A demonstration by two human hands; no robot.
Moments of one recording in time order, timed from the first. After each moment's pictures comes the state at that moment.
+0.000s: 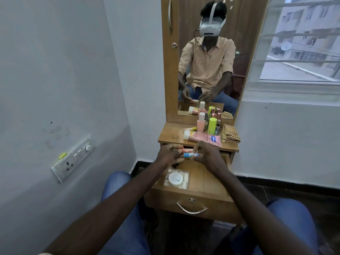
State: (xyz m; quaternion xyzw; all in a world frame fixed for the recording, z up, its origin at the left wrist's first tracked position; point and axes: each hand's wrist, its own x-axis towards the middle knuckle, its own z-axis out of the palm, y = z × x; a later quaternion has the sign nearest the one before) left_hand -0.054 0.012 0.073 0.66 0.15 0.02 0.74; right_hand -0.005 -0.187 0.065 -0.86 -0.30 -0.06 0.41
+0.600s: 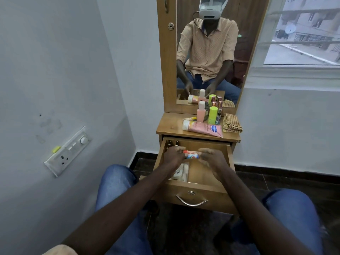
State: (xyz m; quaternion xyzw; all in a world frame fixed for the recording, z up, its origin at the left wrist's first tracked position) left_hand -0.032 -0.009 0.009 0.75 0.19 0.02 0.64; right_hand 0.001 -0.192 0.013 -0.69 0.03 0.15 0.71
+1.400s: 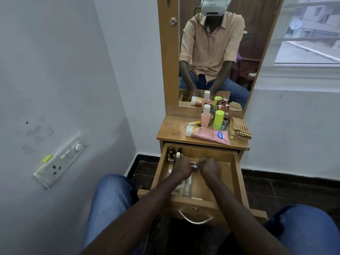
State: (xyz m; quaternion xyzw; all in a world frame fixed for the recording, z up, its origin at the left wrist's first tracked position) left_hand 0.001 -0.024 -0.005 0.93 0.12 -0.04 0.35; right_hand 0.046 -0.136 -0.036 -0.86 0.12 0.07 0.49
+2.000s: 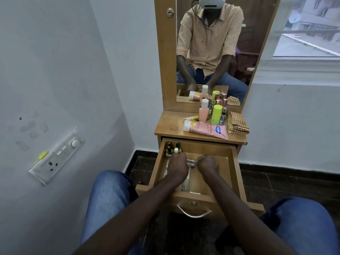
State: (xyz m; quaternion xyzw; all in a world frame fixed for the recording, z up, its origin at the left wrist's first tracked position) left_hand -0.020 -0.025 -0.012 0.97 0.09 0.08 0.22; right_hand 0.048 -0.135 -0.045 -0.89 0.15 0.12 0.42
